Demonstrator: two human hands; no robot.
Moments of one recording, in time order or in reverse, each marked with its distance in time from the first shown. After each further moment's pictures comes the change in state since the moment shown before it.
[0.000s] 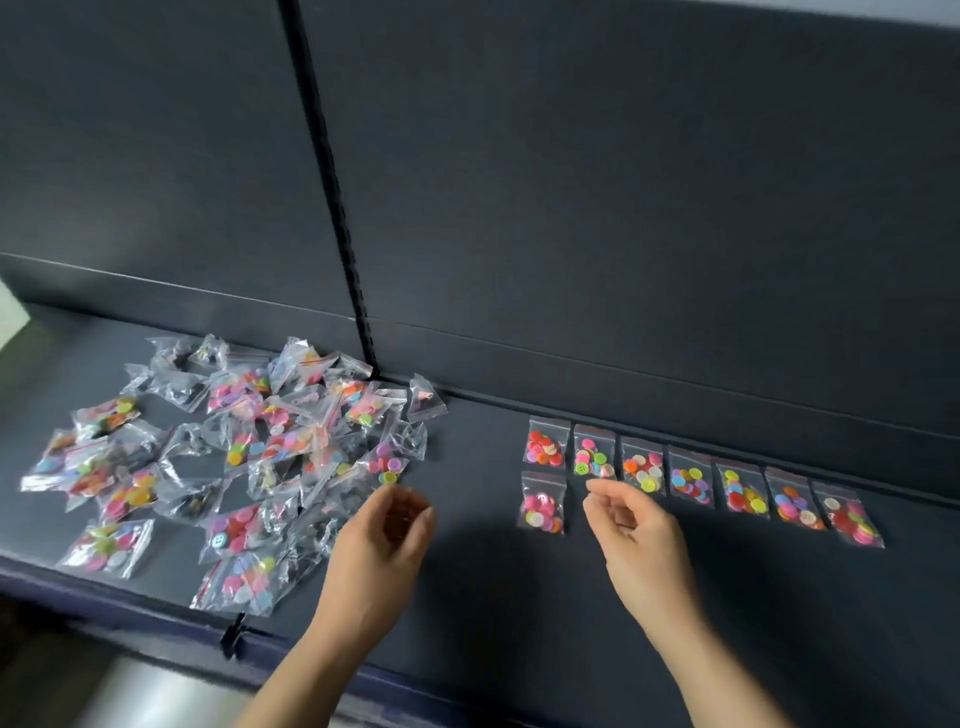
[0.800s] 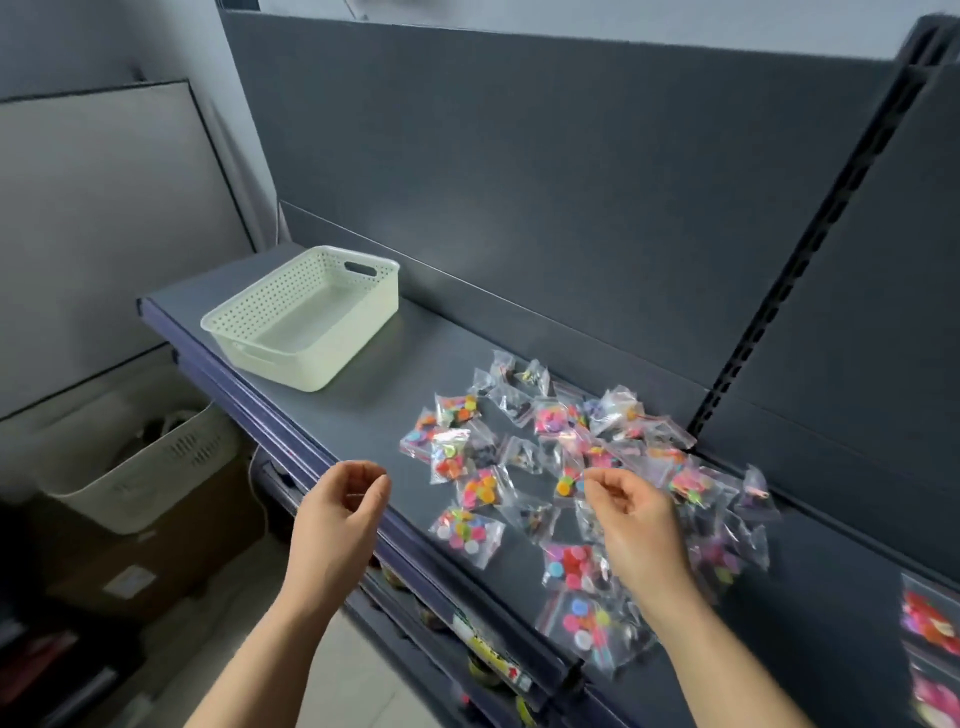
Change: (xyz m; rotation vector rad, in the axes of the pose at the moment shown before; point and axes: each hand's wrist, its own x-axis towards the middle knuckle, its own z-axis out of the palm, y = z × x) left_hand 0.008 -0.128 -0.285 -0.080 0.594 -0.246; right_hand -0.027 -0.143 0.278 0.108 -0.429 -0.212
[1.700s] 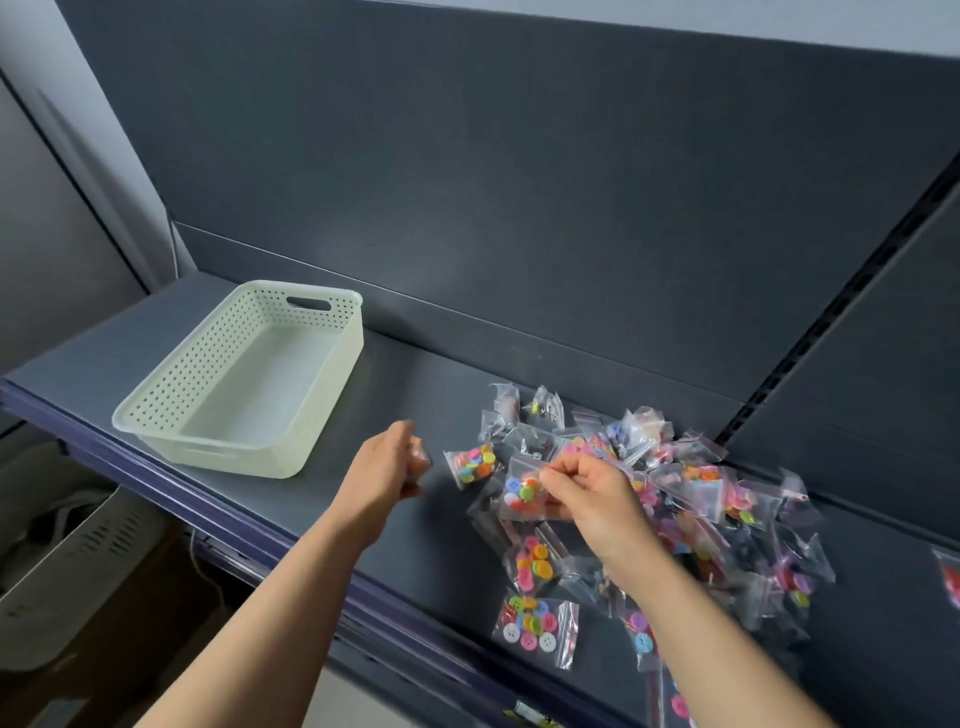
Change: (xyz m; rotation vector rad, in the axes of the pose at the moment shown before) left_hand 0.175 0.018 0.036 -0.184 -0.503 -0.273; right_hand 0.076 -0.028 0.097 0.062 -0.020 0.169
